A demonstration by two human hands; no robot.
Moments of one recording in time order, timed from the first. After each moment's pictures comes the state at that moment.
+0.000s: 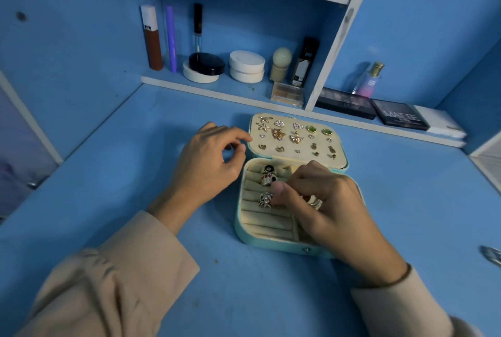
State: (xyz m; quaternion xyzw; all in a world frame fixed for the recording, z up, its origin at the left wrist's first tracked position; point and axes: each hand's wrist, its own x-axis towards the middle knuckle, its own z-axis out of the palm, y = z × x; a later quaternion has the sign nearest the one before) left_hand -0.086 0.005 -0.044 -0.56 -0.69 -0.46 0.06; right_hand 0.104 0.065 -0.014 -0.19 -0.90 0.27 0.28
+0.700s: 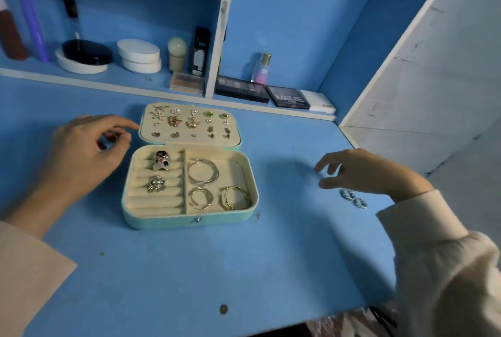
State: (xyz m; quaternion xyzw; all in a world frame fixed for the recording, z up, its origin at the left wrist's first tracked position) left_hand -0.095 0.004 -0.047 -0.55 -0.70 -0.45 0.06; right_hand 0.265 0.153 0.047 -0.51 -0.84 0.11 -0.13
